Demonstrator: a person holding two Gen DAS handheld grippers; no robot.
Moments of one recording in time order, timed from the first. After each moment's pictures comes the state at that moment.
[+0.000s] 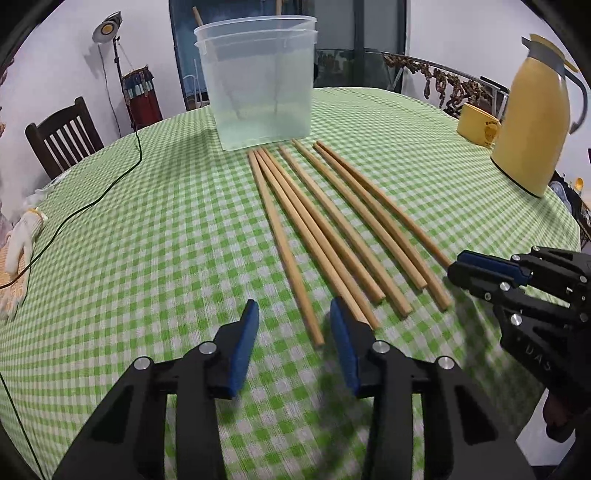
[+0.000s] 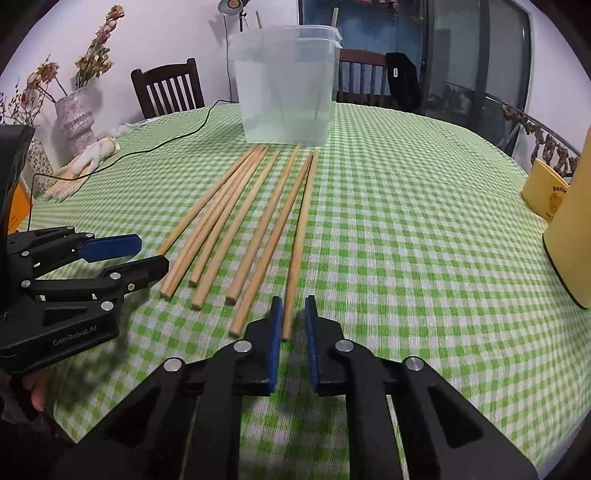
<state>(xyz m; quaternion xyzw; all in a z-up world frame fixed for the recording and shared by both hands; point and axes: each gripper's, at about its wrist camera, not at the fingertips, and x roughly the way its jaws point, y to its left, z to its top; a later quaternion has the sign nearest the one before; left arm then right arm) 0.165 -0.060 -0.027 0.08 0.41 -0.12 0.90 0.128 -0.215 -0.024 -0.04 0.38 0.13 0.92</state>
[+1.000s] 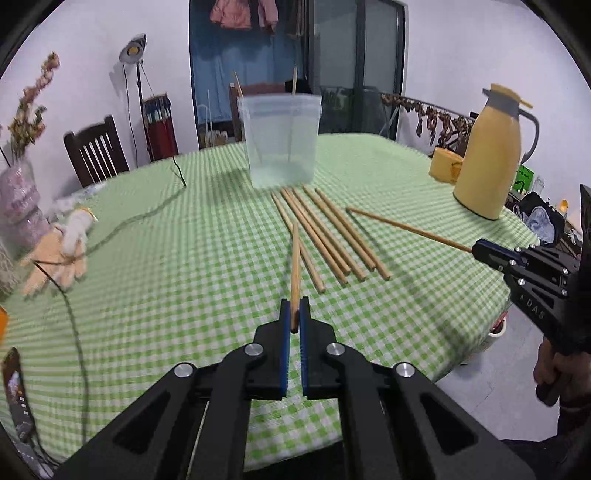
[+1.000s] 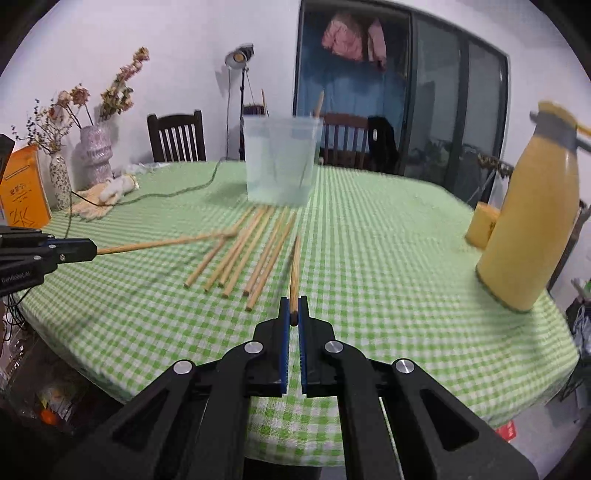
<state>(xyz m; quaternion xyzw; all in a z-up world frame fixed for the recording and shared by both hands) 0.045 -0.002 0.061 0.05 0.34 -0.12 0.93 0.024 -0.239 0.038 -0.06 0.25 0.10 0.96</state>
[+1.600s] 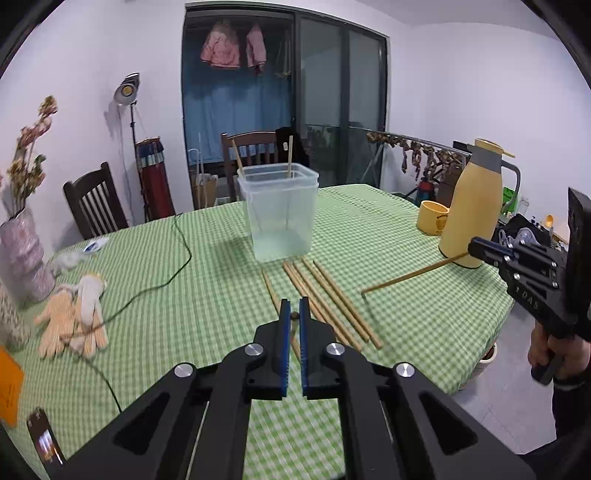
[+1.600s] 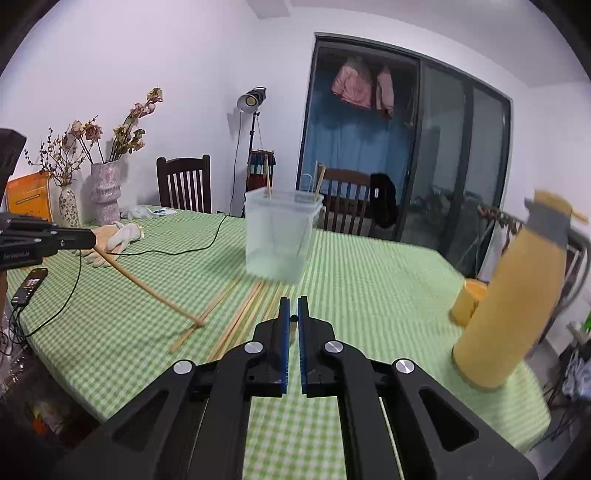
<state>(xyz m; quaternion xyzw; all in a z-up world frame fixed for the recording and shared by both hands) 0.070 0.017 0.152 0.05 0.28 -0.16 0.95 0.049 -0.239 0.118 -0.09 0.17 0.12 0.97</state>
